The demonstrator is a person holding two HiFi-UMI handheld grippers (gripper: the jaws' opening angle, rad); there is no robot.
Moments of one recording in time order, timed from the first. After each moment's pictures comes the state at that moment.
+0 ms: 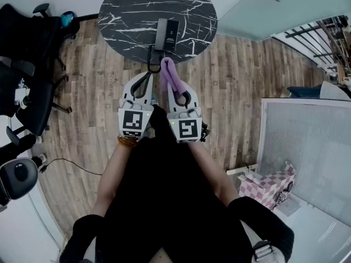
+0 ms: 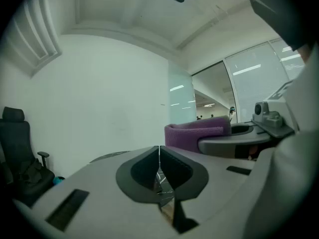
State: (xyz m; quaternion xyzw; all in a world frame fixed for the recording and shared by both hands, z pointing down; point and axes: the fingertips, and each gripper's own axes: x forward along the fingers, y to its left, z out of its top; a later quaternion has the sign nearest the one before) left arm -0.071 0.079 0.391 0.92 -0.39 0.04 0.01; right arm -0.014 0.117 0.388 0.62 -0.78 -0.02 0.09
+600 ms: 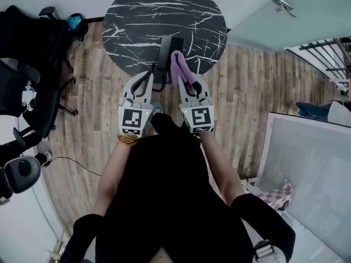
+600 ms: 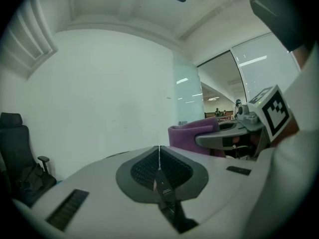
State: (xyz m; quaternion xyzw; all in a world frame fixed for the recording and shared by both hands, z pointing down) left arm -0.029 -0.034 0.399 0.91 -0.41 0.07 0.00; right arm 0.068 -0.018 0.403 0.57 -0.81 0.01 0.11
